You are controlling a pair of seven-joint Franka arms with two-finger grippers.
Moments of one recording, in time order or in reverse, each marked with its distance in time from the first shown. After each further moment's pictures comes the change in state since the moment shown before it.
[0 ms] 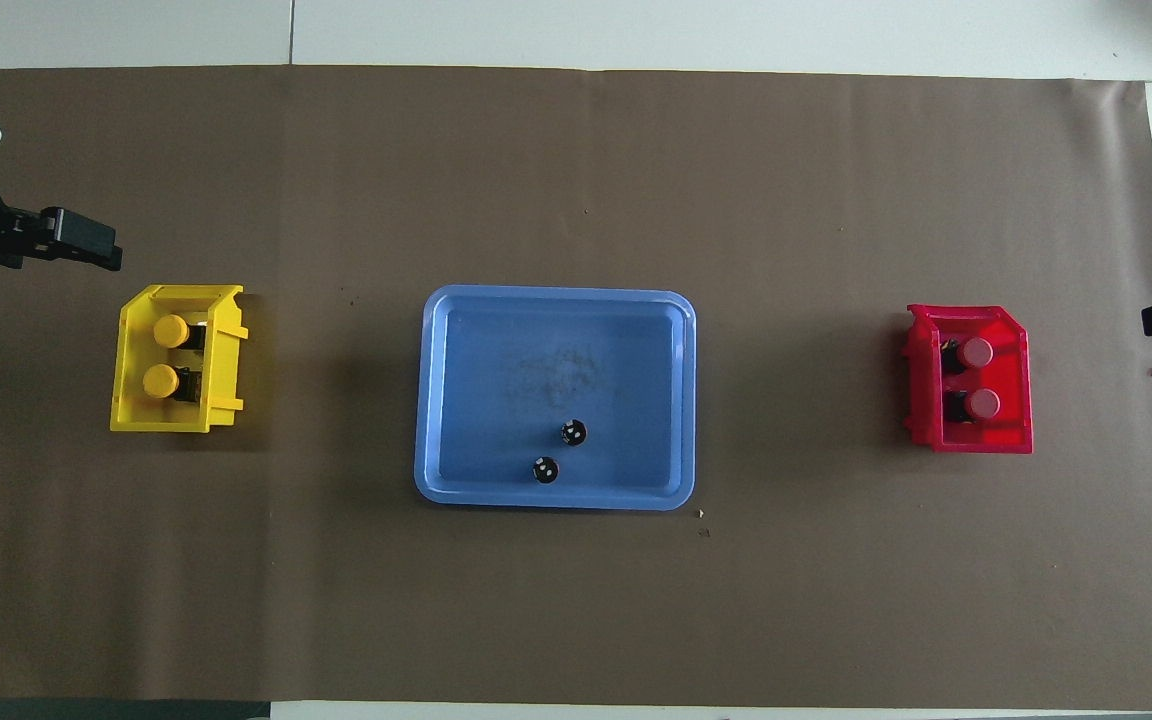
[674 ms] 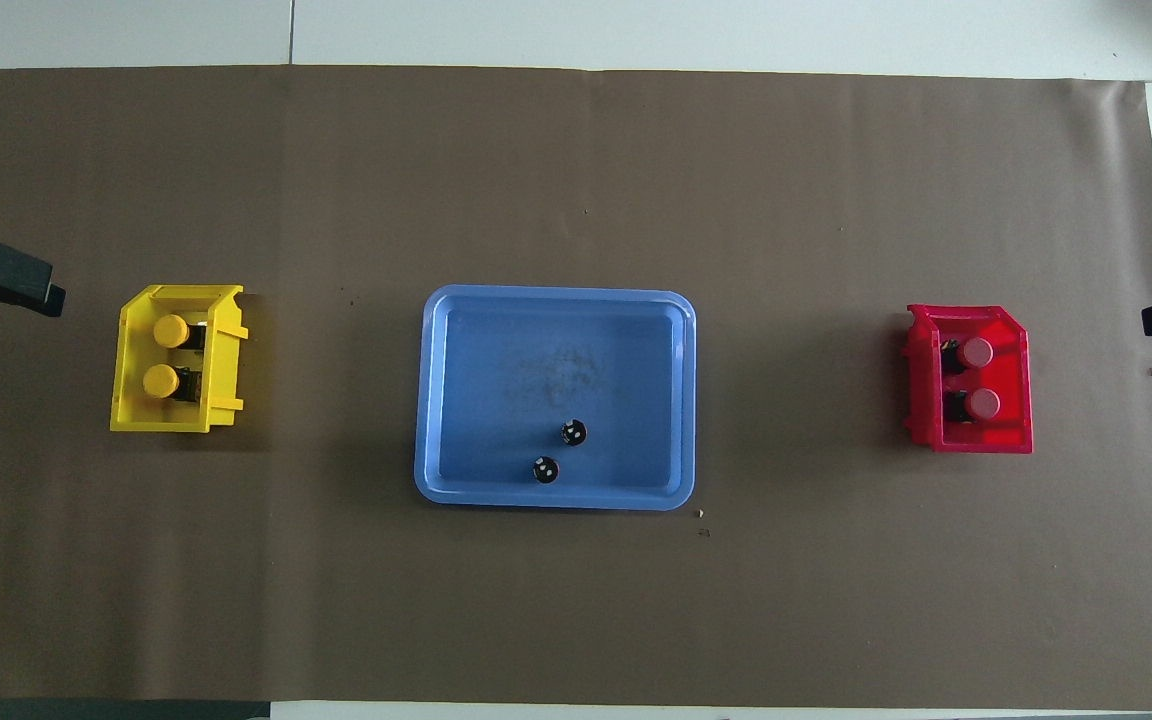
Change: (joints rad) left arm -0.045 -0.054 -0.020 0.153 0.000 -0.283 -0.031; right arm 0.000 0.000 0.000 0.000 0.000 0.000 0.000
